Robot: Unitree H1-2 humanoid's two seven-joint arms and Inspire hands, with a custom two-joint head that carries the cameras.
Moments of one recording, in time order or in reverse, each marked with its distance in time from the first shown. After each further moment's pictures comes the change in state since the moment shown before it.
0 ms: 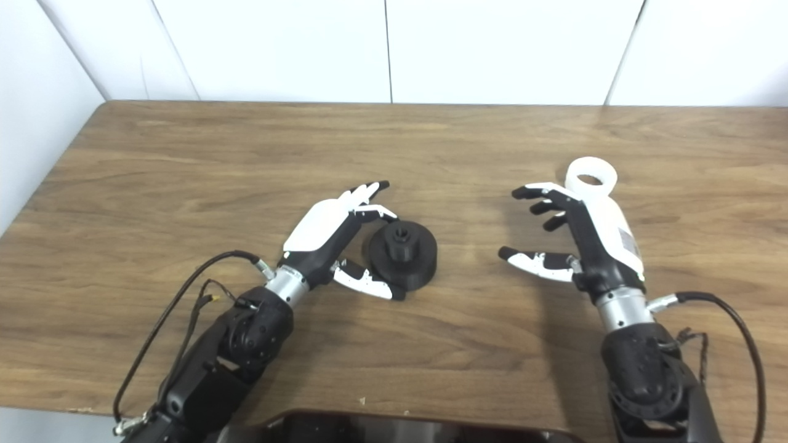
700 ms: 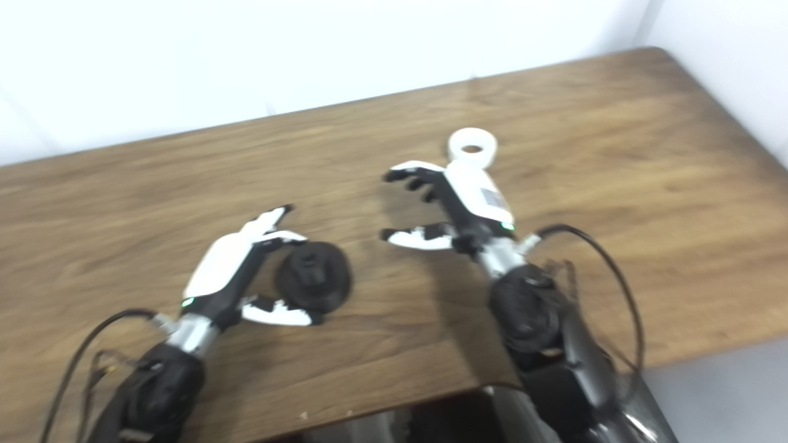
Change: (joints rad) left arm 0.028 0.028 0.039 -0.033 -0.019 -0.055 -0.063; right arm -0.015 0.057 0.053 -0.017 -0.101 0.058 0.003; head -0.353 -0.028
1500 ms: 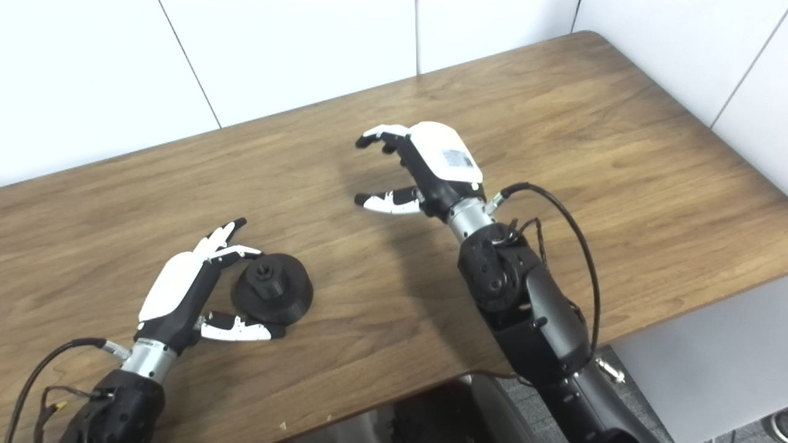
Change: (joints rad) left arm 0.000 0.015 0.033 0.011 -0.028 -0.048 -0.027; right arm -0.076 -0.042 -0.043 0.009 -0.134 0.019 -0.026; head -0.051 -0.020
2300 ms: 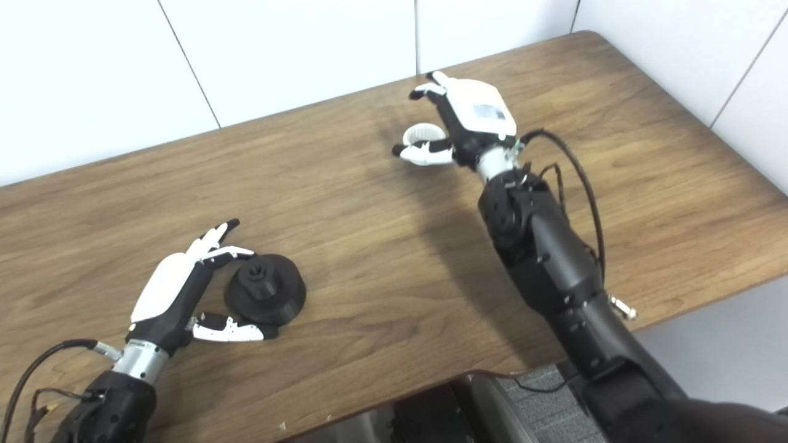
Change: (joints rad) left arm 0.000 0.010 0.016 0.008 -0.012 -0.016 -0.008; right arm -0.174 -0.138 -0.041 0.228 -0.100 0.108 0.072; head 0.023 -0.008
